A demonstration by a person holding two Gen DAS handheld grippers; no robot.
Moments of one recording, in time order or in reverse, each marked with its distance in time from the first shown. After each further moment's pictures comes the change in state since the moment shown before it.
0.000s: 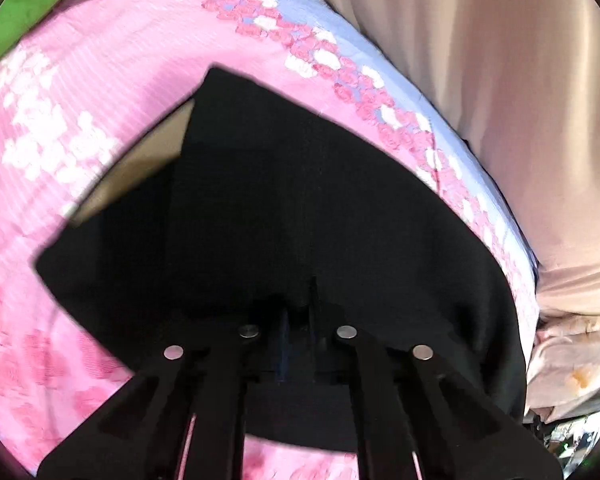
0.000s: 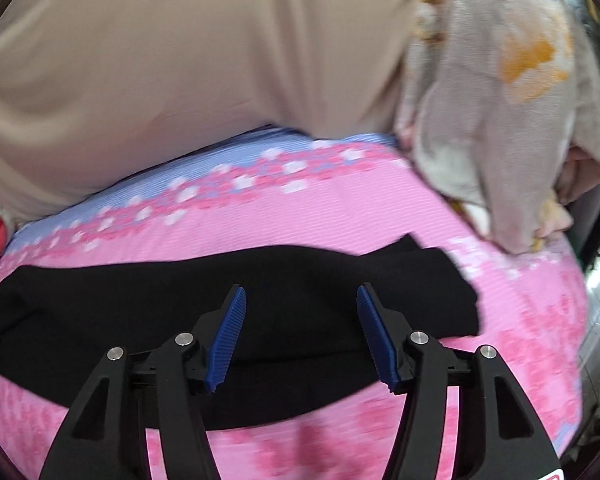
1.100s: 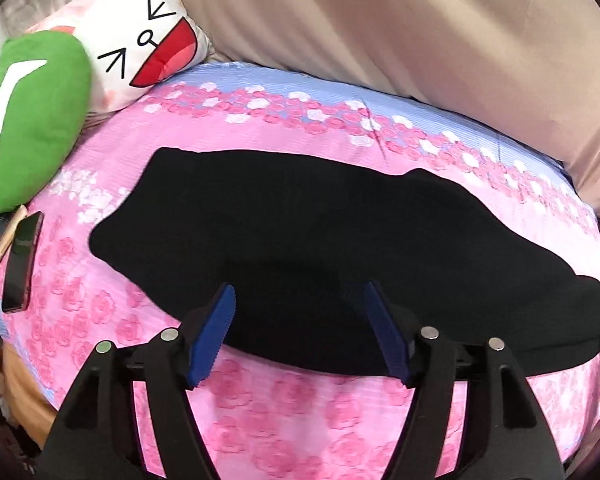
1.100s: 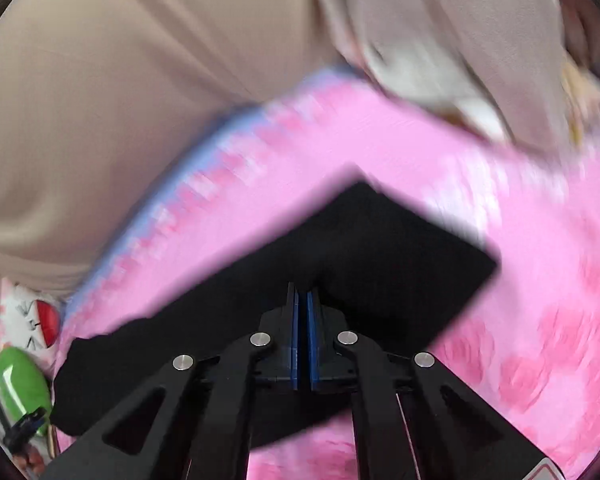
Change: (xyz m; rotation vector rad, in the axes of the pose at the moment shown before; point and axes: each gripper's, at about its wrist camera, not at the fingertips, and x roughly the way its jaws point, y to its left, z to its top) left arm -0.044 -0.106 -0.105 0.356 -0.217 0.270; right arm 0.054 -0.107 0.012 0.309 0.044 0.217
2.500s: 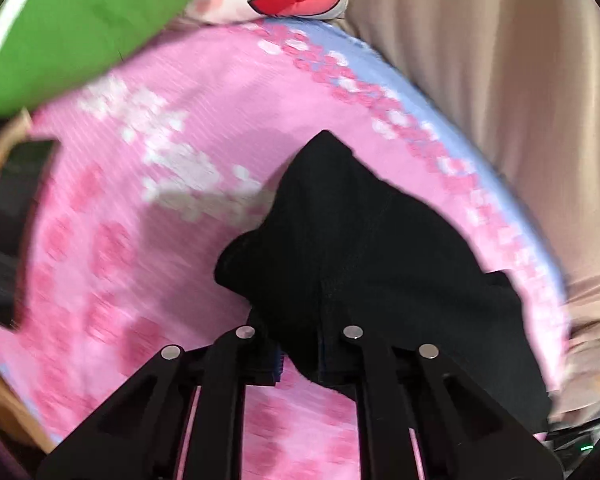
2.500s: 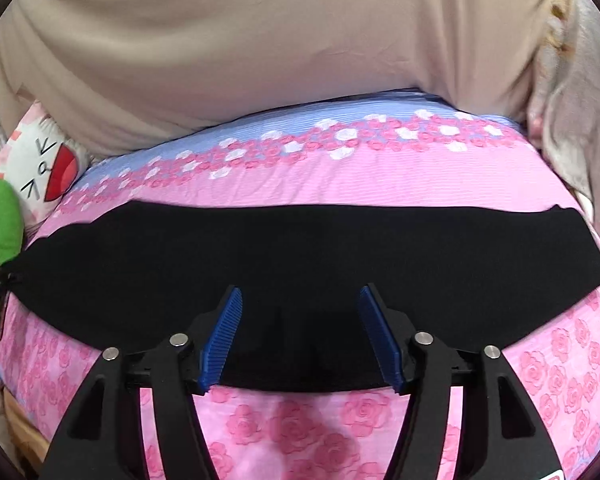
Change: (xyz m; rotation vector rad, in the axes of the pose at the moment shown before) left arm 0.068 0.205 0.036 -0.357 0.123 -0.084; right arm 0.004 0.236 -0.140 -0.396 0.089 -0.035
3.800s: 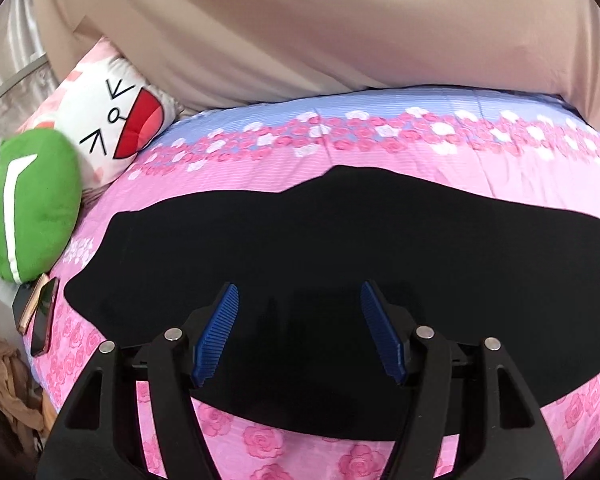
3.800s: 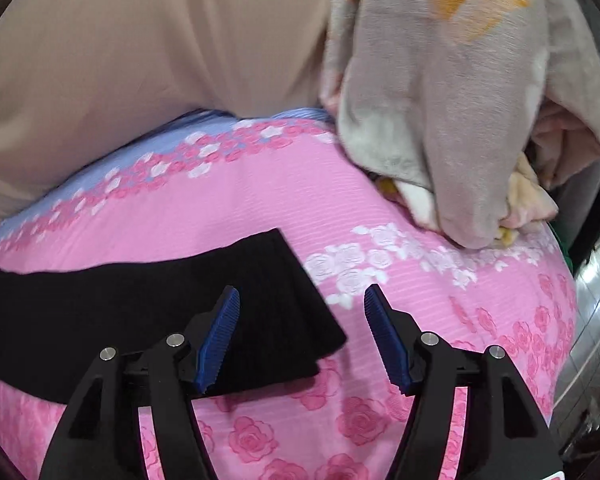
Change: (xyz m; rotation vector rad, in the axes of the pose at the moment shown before) left arm -0.005 -0.279 -0.176 0.600 -0.275 0.252; right arm -0.019 -0.296 0.021 0.104 -0.025 -0.230
